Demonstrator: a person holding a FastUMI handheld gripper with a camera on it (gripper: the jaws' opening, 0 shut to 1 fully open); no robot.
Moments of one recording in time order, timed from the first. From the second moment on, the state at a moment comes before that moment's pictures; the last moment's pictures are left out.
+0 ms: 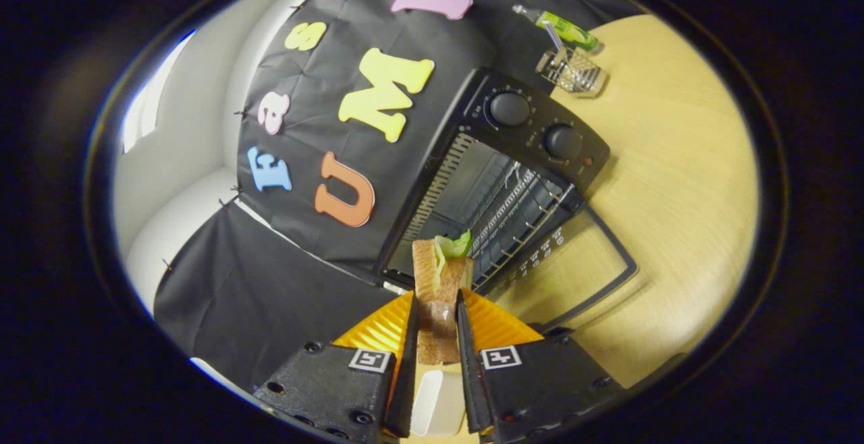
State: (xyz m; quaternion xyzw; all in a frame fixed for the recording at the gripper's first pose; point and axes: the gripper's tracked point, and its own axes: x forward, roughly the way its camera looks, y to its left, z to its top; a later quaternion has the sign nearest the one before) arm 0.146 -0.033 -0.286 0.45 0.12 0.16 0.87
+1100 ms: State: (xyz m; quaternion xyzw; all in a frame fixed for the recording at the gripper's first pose) arm 0.306 -0.027 -0.303 0.38 0.09 0.01 0.92
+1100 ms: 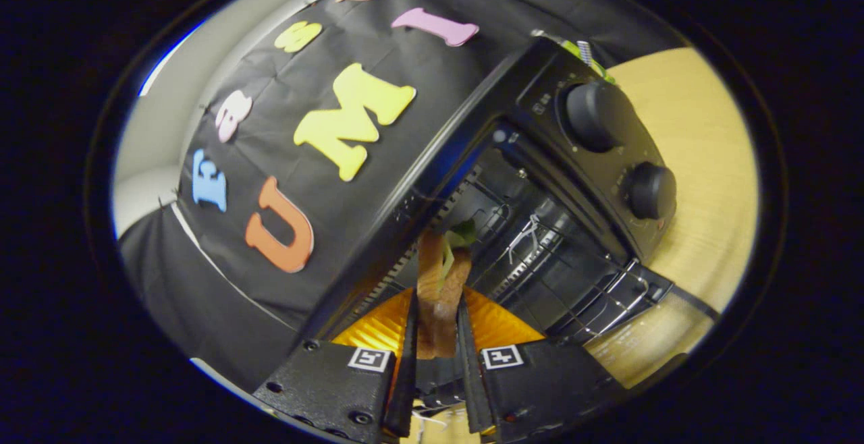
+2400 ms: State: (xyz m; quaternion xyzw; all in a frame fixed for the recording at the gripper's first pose) arm 0.199 -0.007 -0.318 0.05 0.22 0.02 0.97
